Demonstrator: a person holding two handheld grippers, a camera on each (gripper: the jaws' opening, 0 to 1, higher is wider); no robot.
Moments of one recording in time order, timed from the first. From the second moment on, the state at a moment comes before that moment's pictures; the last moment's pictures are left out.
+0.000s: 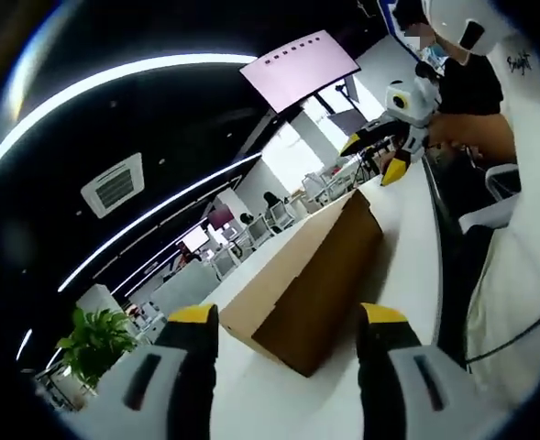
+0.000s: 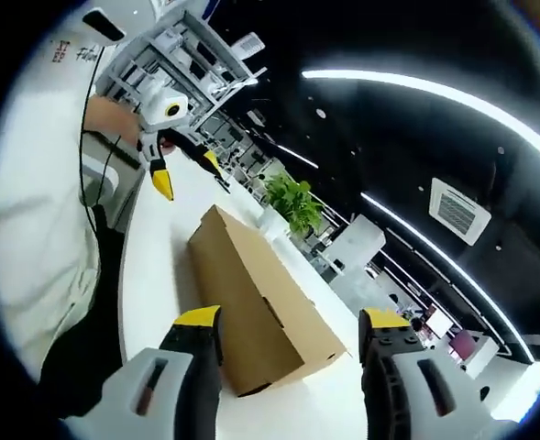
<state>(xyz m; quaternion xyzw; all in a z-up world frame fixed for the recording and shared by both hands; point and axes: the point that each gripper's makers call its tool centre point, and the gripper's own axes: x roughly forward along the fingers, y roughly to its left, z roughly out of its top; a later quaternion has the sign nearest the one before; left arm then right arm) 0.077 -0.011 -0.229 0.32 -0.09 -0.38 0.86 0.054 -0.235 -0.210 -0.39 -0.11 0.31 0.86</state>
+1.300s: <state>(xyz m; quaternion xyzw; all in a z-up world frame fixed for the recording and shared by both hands) 0.108 -0.016 -0.245 0.49 -0.09 -0.34 0.80 0.076 -0.238 -0.235 -0.53 -0.09 0.30 0.79</state>
